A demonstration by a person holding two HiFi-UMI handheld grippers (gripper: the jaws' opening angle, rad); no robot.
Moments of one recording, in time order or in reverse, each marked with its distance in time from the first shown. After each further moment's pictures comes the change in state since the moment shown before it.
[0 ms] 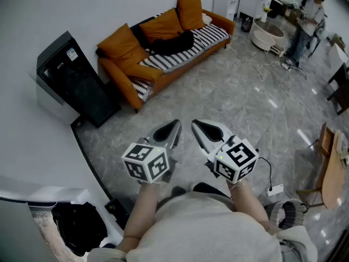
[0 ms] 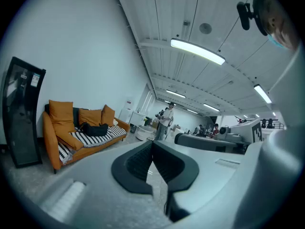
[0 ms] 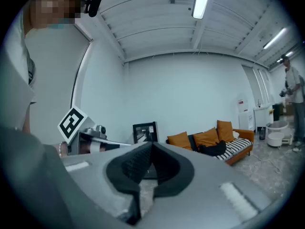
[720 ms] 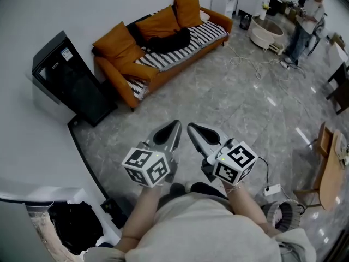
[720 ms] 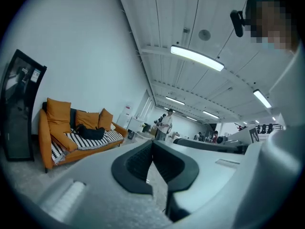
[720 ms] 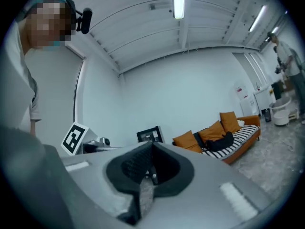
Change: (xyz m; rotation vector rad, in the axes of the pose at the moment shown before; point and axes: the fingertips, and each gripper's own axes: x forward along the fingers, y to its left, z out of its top) left arm 0.027 -0.021 -0.004 -0.035 -0.098 -0.012; right arm -0.016 -0.019 -0.005 0.167 -0.070 0.070
